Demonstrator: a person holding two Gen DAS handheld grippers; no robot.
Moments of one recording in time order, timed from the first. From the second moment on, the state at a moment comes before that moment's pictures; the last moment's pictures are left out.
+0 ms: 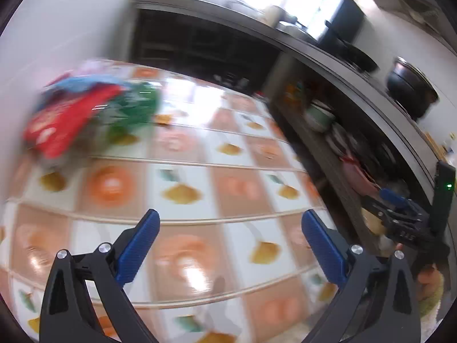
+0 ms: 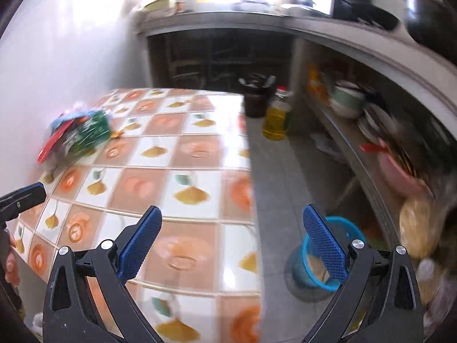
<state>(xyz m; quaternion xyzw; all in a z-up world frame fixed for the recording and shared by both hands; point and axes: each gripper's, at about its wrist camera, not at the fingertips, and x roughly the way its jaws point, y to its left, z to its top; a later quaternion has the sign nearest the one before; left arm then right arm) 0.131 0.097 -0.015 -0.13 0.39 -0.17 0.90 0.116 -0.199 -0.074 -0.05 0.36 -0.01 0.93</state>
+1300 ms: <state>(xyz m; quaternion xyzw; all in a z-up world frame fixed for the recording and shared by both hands) 0.309 0.301 -0.031 -0.40 0.39 -0.03 0.83 0.218 -0.075 -0.103 0.11 0.42 0.23 0.87</state>
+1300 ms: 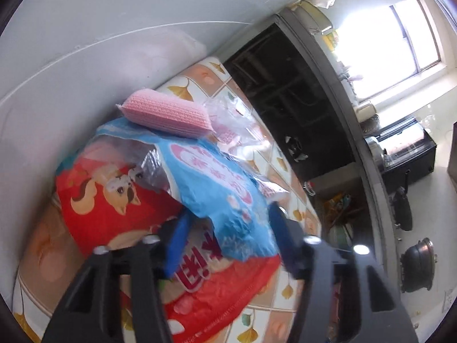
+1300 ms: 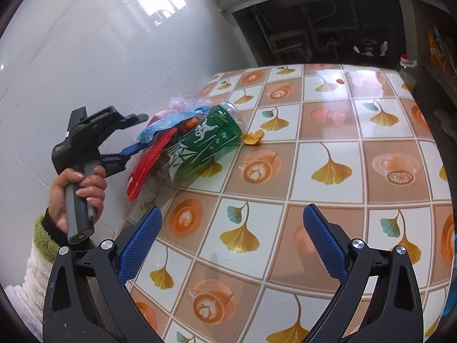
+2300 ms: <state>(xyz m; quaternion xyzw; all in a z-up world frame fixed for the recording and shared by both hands) 0.070 0.153 0.000 -0.20 0.34 -0.36 0.85 0.174 -0.151 -0.077 0.13 0.37 0.16 0.91</state>
